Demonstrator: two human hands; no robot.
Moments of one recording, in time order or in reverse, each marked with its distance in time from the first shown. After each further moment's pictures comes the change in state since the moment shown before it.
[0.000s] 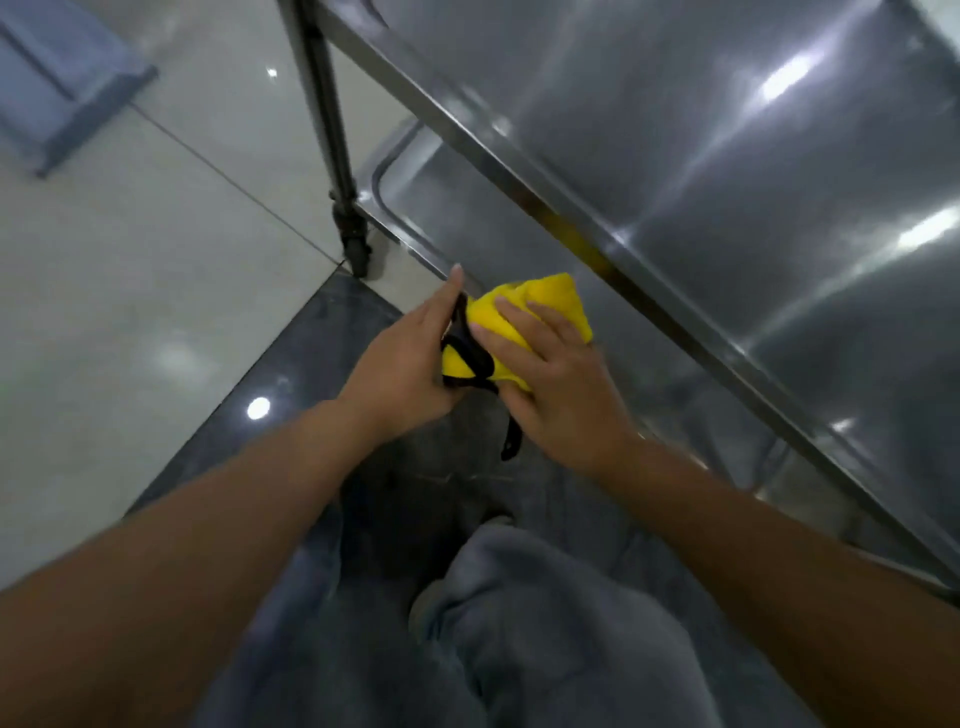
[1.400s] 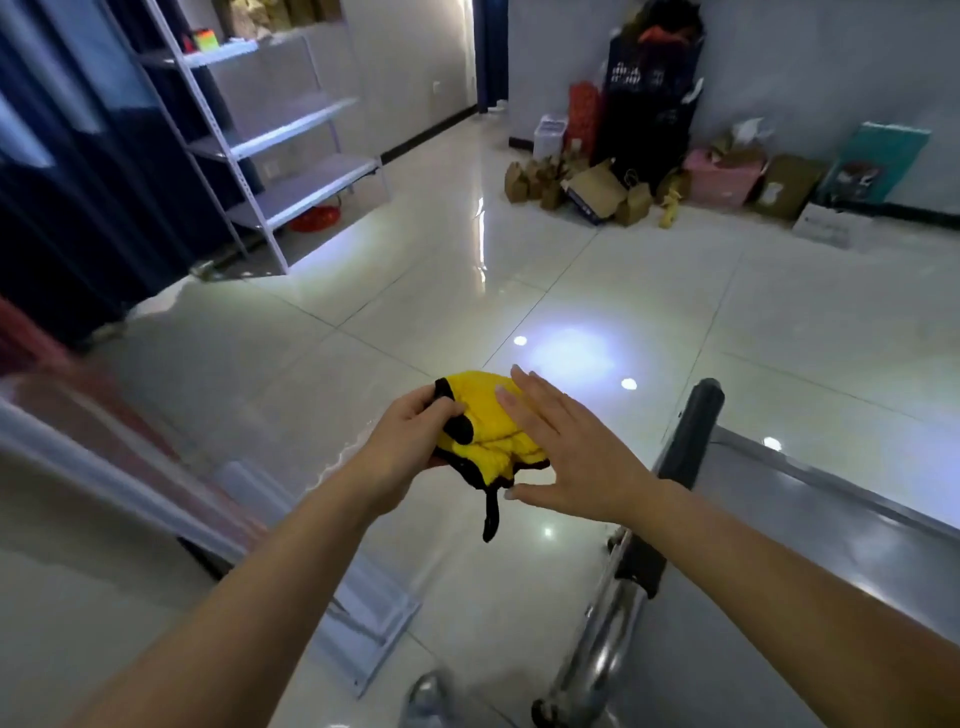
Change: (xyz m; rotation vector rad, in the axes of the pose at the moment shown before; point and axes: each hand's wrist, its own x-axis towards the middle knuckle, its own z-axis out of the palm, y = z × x) left_hand 0.164 0.379 -0.695 -0.657 0.296 -0.149; right_hand 0.346 -0.198 -0.614 -0.037 0.478 -0.446
